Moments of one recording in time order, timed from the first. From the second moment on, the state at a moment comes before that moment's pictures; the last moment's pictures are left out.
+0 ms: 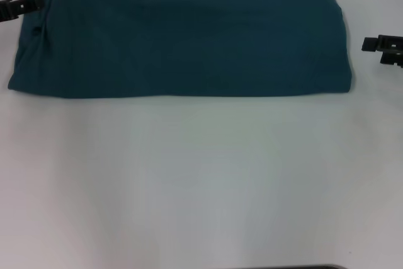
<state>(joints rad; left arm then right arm) -0.54 -2.11 -2.58 -0.86 -0.90 1.00 -2.05 0.48 1.92 -0.47 -0.62 -2.24 -1.37 2.21</state>
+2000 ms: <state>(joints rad) -0.54 -2.10 -2.56 -0.85 -0.89 1.00 -2.04 0.52 1.99 -0.49 -0.55 -2.27 -1.33 2.22</state>
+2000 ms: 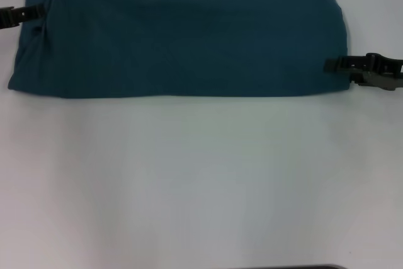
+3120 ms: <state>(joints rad) -0.53 -2.09 -2.56 -0.84 -0.87 1.03 -2.05 0.52 1.98 -0.49 -0.55 -2.27 -1.31 2.20</state>
